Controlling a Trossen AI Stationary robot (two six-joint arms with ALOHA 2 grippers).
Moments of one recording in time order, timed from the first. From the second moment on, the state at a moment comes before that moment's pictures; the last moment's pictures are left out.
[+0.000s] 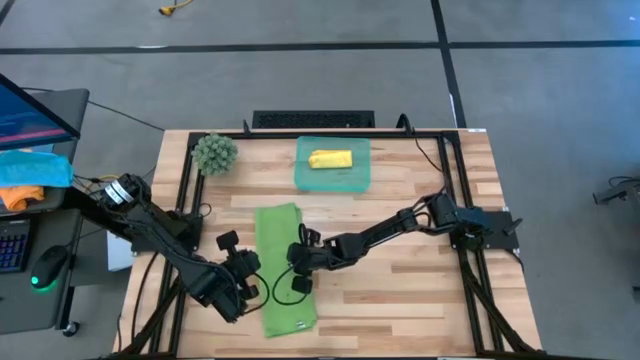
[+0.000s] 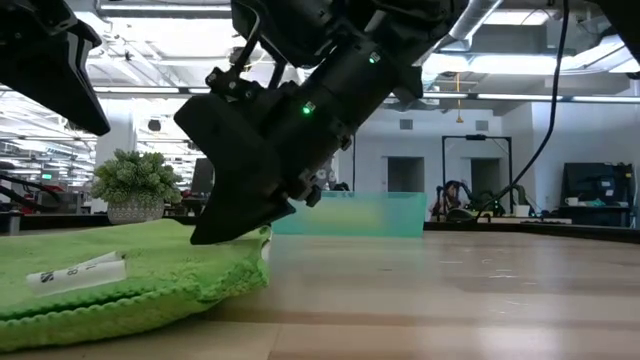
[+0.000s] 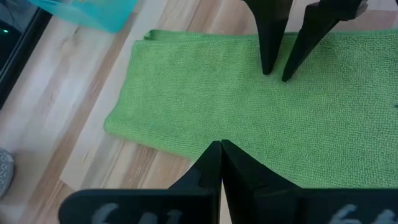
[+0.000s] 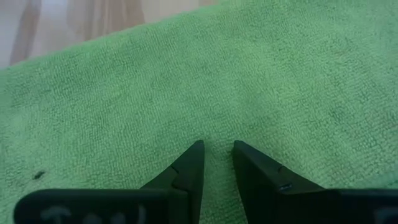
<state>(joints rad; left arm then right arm) -0.78 1.58 1.02 -1.03 -0.72 -1.11 0.26 2.28 1.52 -0.07 0.21 0.32</state>
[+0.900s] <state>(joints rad) -0.78 1.58 1.02 -1.03 -0.72 -1.14 0.33 2.25 1.52 -0.31 0.27 0.61</state>
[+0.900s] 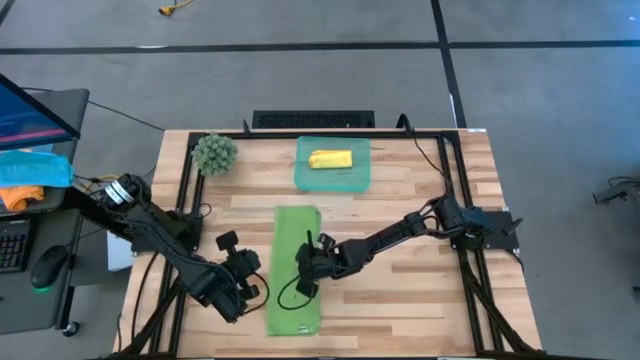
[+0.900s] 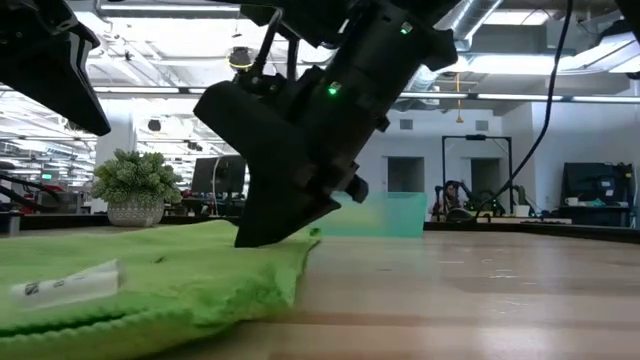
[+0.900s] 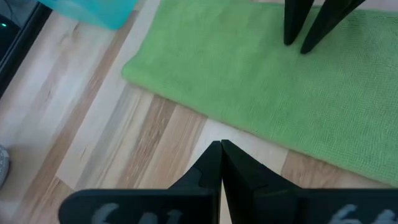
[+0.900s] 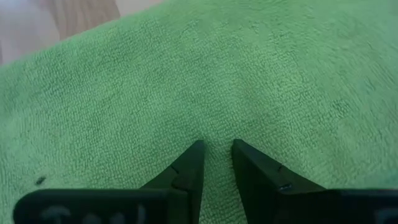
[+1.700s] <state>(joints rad) -0.78 1.58 1.02 -1.03 -0.69 -1.09 0.32 2.19 1.51 -0.52 0.38 0.60</state>
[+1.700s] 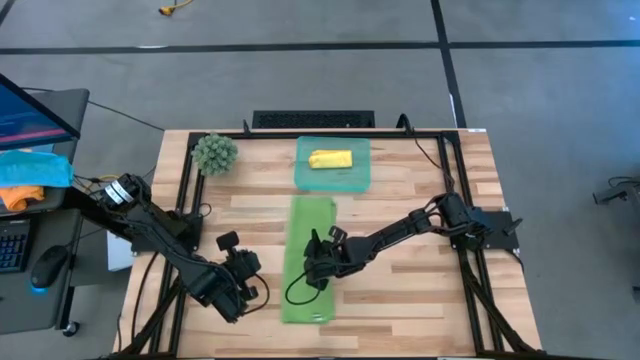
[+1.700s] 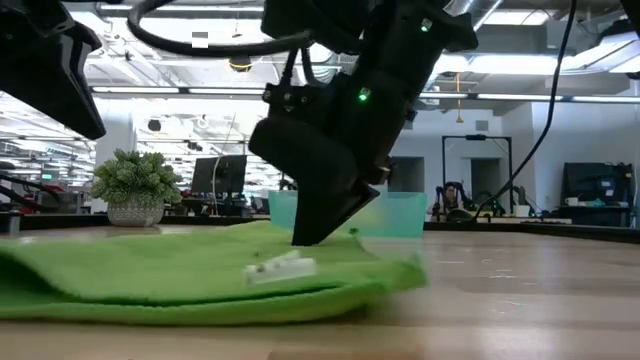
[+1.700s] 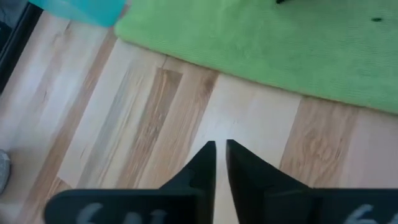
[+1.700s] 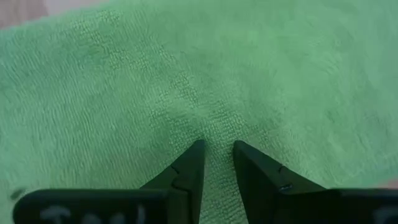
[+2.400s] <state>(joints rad) -0.78 1.65 1.02 -0.62 -0.65 -0.70 0.52 1.99 1.51 -0.82 0.66 0.64</state>
